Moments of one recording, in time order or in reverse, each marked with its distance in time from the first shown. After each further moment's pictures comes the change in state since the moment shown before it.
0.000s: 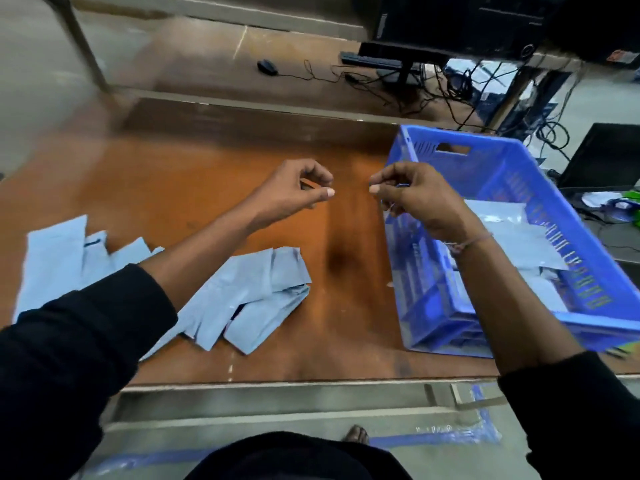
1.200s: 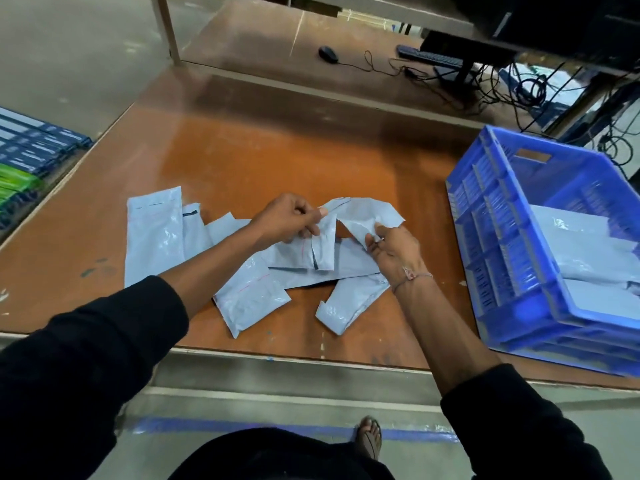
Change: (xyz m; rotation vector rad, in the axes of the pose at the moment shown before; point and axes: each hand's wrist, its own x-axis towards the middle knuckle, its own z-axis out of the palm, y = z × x) left_hand -0.105 -0.123 -0.107 -0.070 0.022 -0.369; right_hand 0.004 0.025 0.234 0.967 0.431 0.593
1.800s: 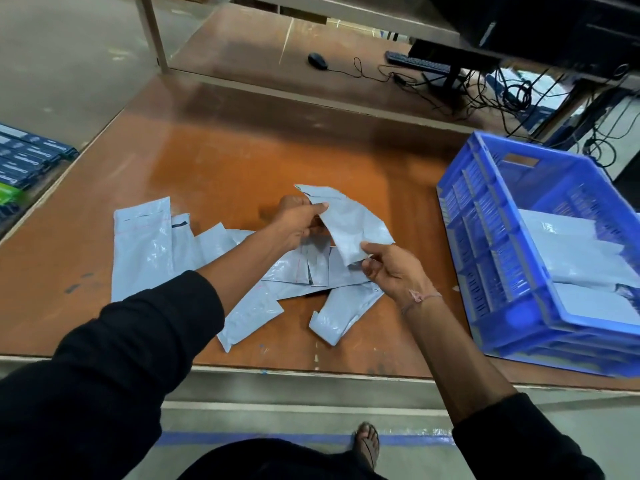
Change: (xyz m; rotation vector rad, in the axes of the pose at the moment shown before) left_hand 0.033 0.033 0.039 -0.683 0.178 -0.266; right_hand -0.012 -0.008 -0.018 -0.240 -0.095 0.140
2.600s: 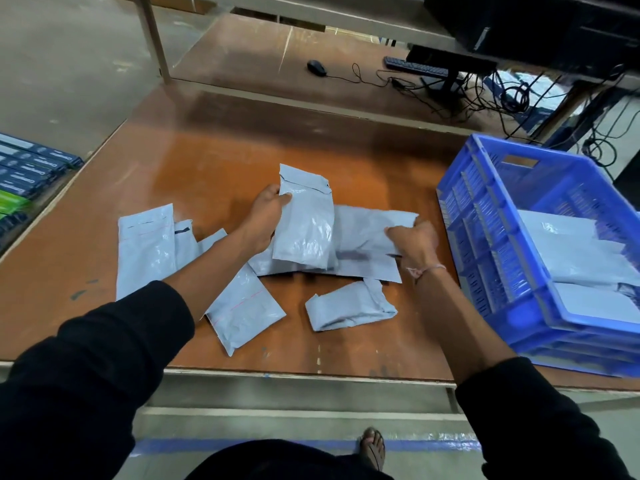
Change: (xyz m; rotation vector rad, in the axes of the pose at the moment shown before) left_hand 0.014 0.007 -0.053 0.125 0.045 0.174; right_hand 0.037 -0.038 -0.015 -0.602 0.393 -0.376
